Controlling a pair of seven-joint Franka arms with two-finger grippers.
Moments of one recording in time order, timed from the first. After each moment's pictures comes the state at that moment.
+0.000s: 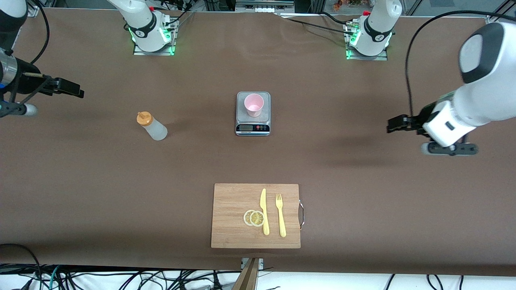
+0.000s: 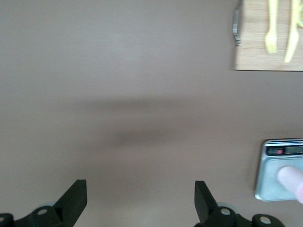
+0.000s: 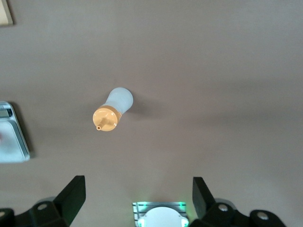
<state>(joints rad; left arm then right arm) -0.07 0.22 -0.02 -1.52 -0.10 1.61 -0.08 0.04 0.07 -0.08 -1.64 0.05 1.47 -0.01</state>
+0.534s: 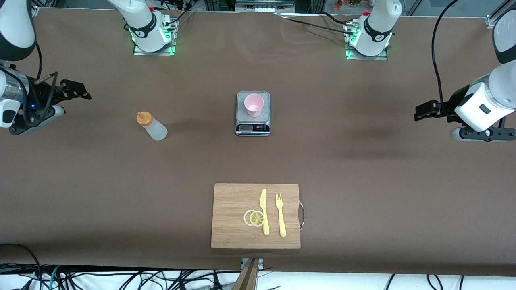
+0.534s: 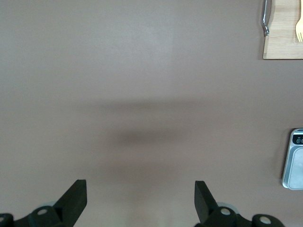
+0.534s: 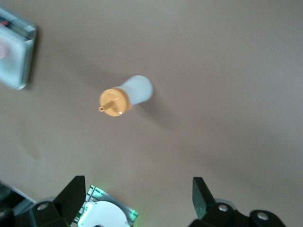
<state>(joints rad) -0.05 0.17 0.02 -1.51 -0.04 1.52 -0.03 0.04 0.12 -0.14 -1.69 0.15 1.52 -0.68</state>
